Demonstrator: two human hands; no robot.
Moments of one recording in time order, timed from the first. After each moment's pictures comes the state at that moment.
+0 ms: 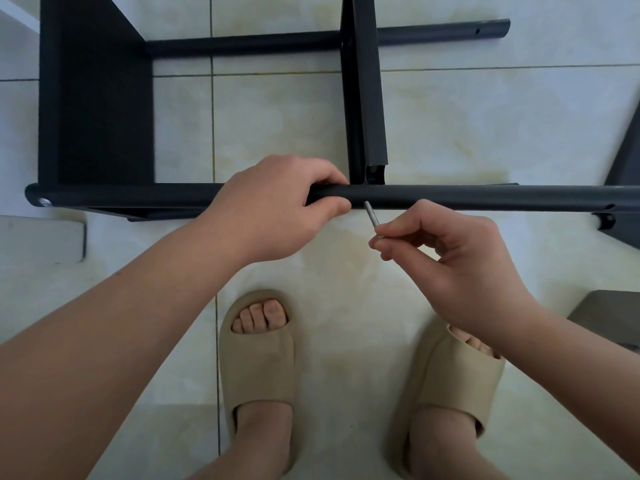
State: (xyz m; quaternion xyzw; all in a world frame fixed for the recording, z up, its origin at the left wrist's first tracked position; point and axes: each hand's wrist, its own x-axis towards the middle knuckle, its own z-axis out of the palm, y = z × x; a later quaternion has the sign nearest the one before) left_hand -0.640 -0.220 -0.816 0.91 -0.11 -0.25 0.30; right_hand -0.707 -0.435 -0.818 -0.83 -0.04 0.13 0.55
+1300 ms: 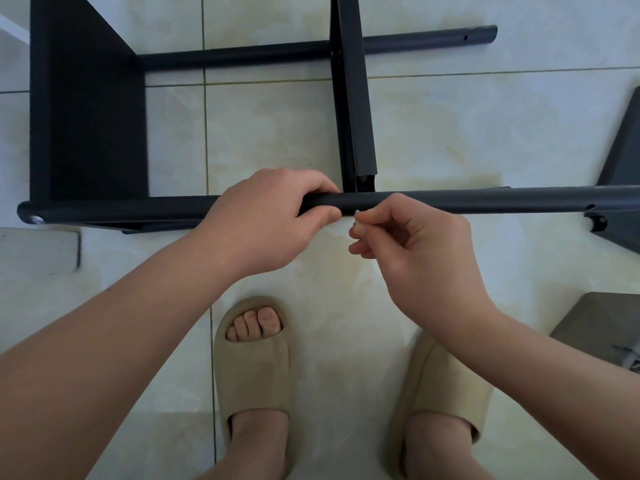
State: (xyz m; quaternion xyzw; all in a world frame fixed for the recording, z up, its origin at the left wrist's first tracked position) left_hand -0.641 -0.226 -0.814 0.91 -0.10 -0.27 0.29; right_hand -0.699 -0.409 -0.818 -0.82 0.09 0.12 0.55
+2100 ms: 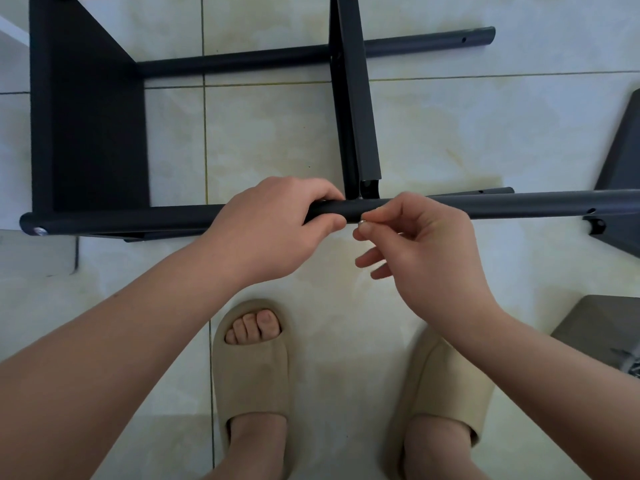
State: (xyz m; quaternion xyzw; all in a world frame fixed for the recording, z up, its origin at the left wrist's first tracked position) left_hand -0.643 -0.231 -0.816 0.91 -0.11 -0.28 0.29; right_hand -0.693 -0.412 -0.814 -0.79 0.17 0.16 0.57
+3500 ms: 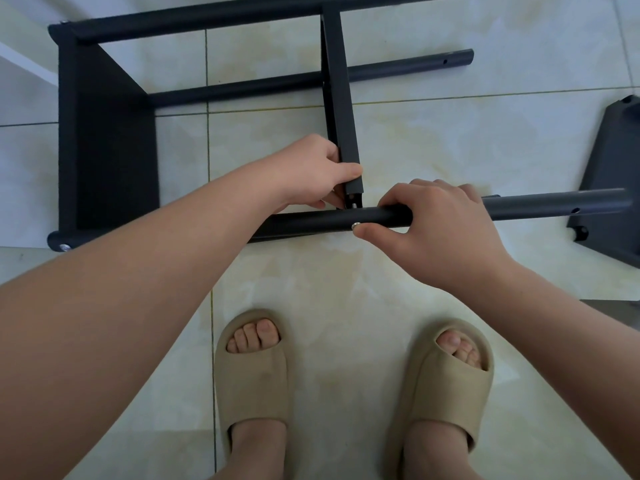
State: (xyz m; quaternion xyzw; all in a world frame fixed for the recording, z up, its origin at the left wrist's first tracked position) left_hand -0.571 -0.274 -0.832 0.80 0.05 -0.38 0.46; right_hand -0.657 -0.446 -0.810 -0.97 -0.05 0.10 0.20
